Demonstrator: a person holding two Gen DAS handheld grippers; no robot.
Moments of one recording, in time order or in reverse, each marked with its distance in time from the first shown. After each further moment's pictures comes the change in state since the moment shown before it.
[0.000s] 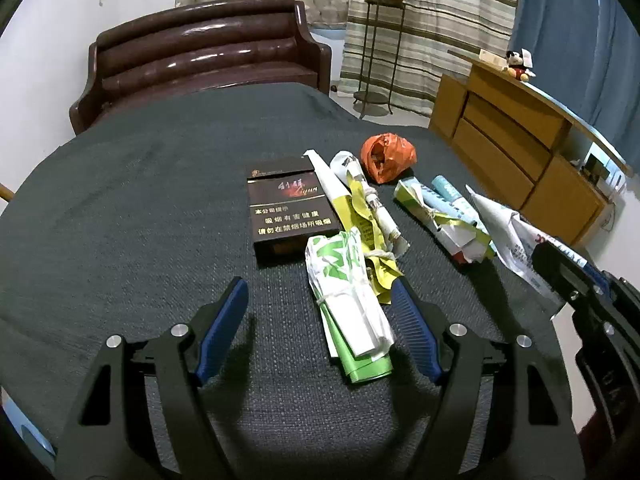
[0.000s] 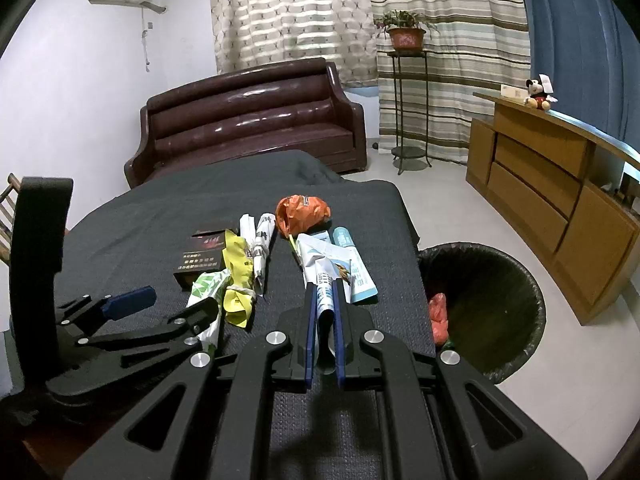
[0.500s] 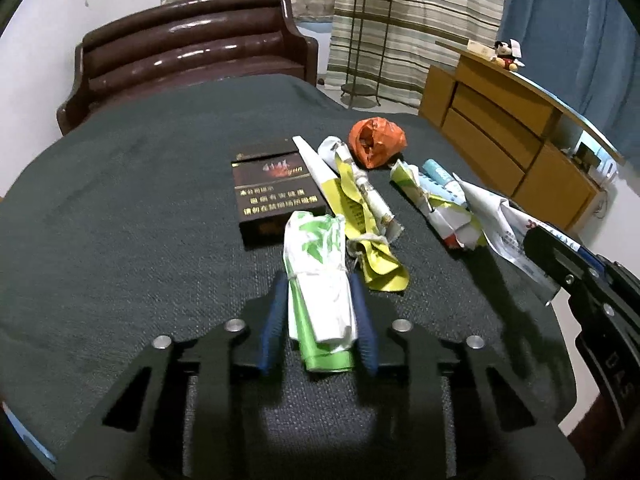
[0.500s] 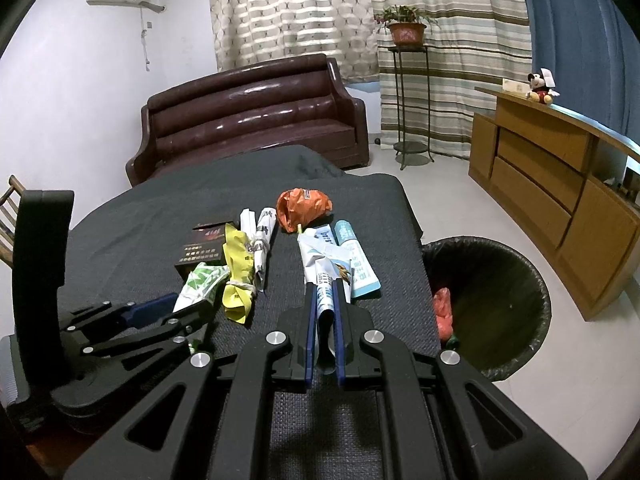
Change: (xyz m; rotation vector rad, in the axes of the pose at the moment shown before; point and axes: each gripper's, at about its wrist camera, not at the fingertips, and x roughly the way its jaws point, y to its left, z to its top) left arm 0.005 0.001 -0.005 0.025 0.021 -0.045; right arm 0.007 -0.002 -0.002 0.010 0.014 0.010
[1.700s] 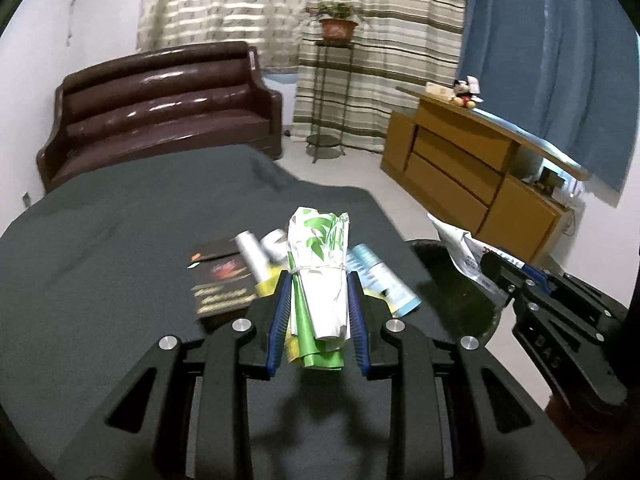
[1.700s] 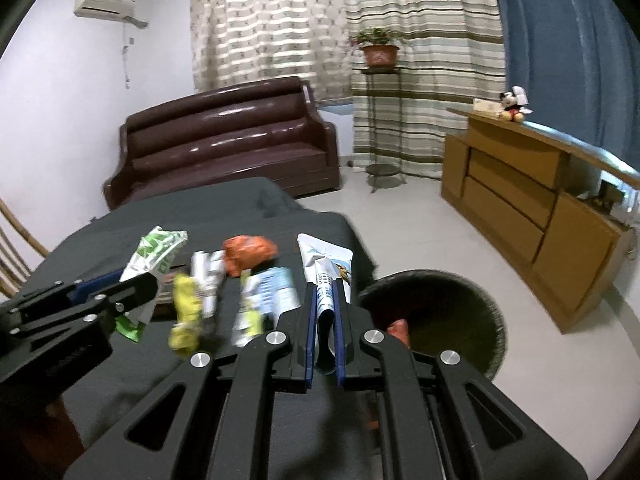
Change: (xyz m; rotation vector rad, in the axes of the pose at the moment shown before) left arm -0.041 -0.052 0.042 0.079 -0.190 -0.104; right arm -0.011 -0.047 0.026 0.012 -0.082 -0.105
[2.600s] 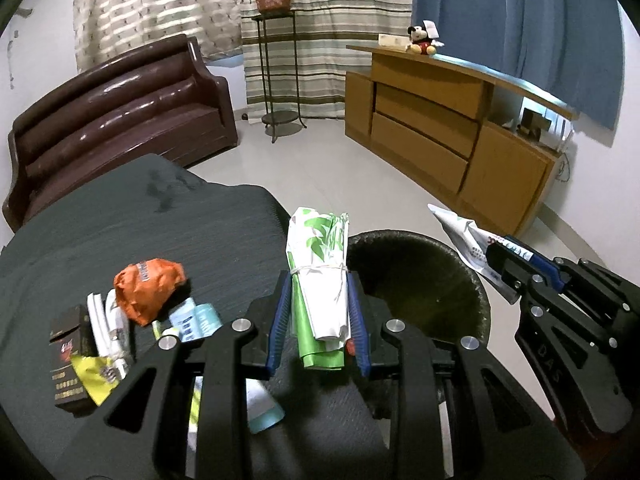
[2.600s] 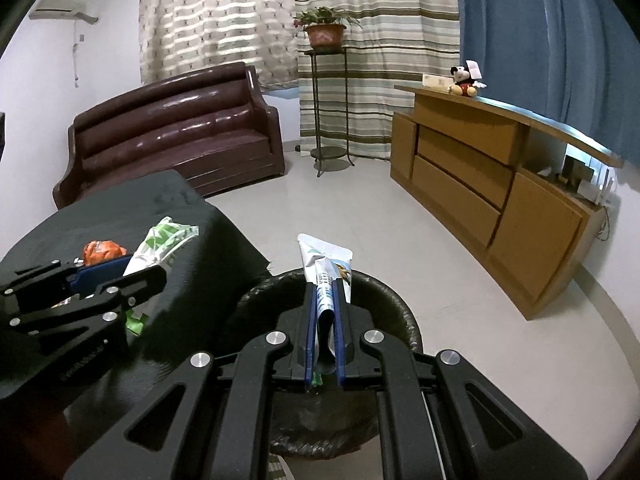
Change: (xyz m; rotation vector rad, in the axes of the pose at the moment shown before) left arm 0.120 -0.120 0.025 0.173 0.116 -0.035; right arm 0.047 -0.105 0.004 0.058 0.061 -0.134
